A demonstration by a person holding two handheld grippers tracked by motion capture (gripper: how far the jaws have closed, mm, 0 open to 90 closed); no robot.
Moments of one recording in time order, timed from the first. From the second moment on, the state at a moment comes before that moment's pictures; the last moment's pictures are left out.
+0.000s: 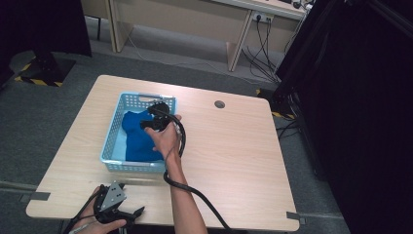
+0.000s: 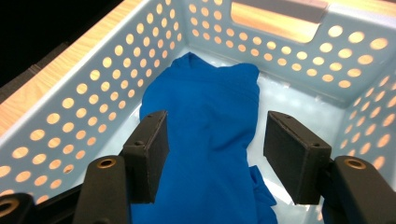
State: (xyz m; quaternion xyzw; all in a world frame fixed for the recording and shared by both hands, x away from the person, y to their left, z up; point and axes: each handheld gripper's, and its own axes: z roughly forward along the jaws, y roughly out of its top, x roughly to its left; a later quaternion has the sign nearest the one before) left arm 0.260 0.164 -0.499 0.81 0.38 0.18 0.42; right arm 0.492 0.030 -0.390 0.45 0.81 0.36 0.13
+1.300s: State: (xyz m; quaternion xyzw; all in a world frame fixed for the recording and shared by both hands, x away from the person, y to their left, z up) left arm 0.260 0.164 -0.499 0.81 0.38 0.19 0.42; right arm 0.482 0.009 -0.369 0.42 0.81 0.39 0.14
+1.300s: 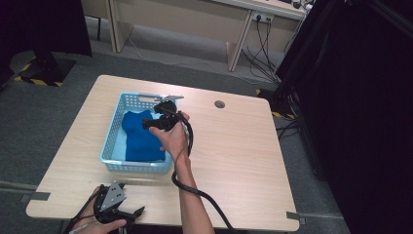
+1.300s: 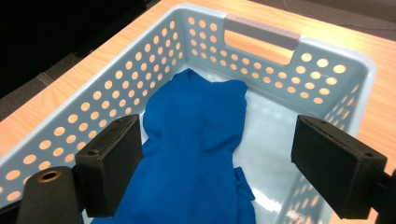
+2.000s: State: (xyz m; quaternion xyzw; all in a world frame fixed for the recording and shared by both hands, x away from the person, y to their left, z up) left arm 0.260 0.164 -0.499 0.81 0.38 0.19 0.42; right arm 0.473 -0.022 -0.359 0.43 0.80 0.40 0.15
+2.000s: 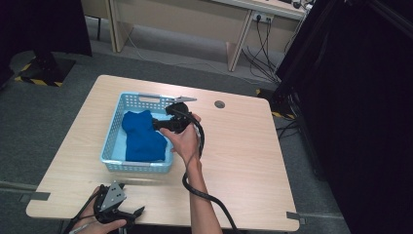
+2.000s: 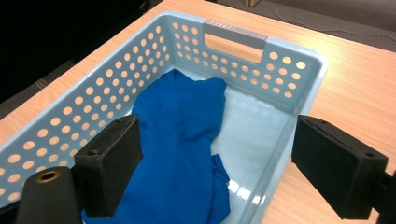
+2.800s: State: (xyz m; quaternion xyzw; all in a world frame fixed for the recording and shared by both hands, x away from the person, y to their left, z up) left arm 0.260 0.164 -0.498 0.81 0.38 0.19 0.42; right arm 0.471 -0.058 -0.360 0.44 0.79 0.40 0.16
